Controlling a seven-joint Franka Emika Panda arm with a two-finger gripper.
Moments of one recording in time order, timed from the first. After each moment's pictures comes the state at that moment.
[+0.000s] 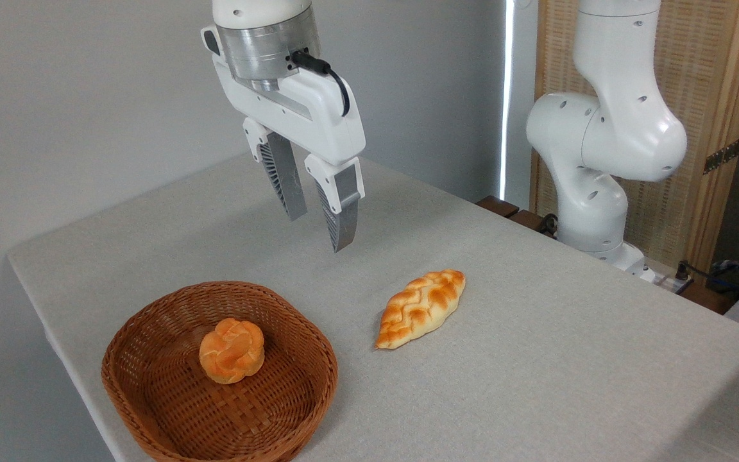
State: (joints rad) arm 0.06 -0.04 -0.08 -1.67 -0.09 1.55 0.76
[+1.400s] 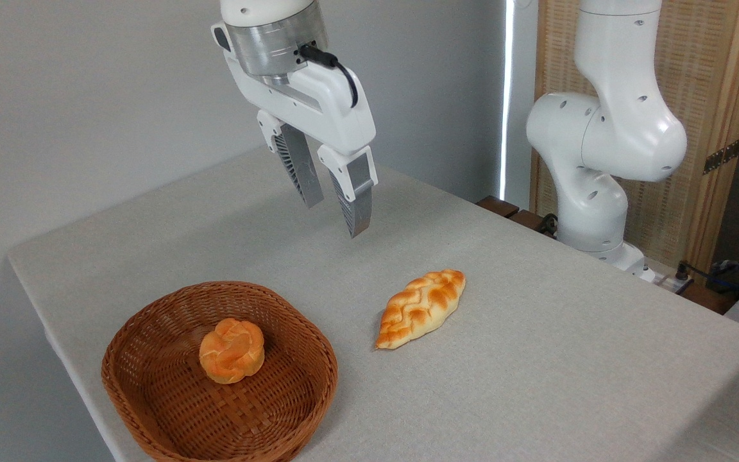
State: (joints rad) arm 0.05 -0.05 -0.09 -1.68 -0.09 1.47 0.76
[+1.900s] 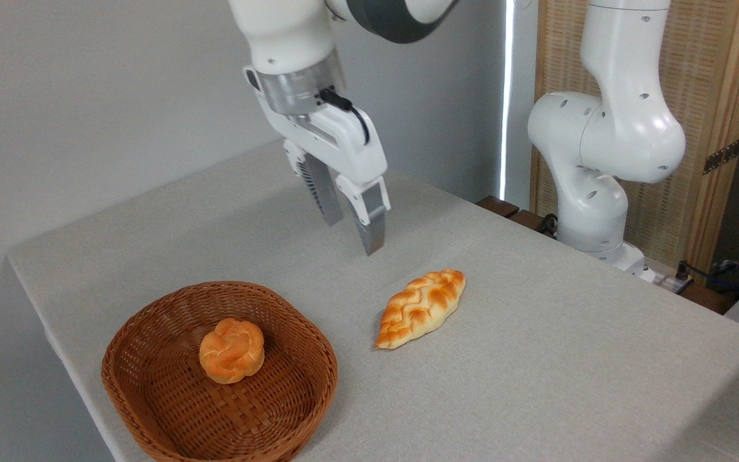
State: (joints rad) arm 0.00 -0.18 -0.09 -1.97 -0.09 1.63 0.77
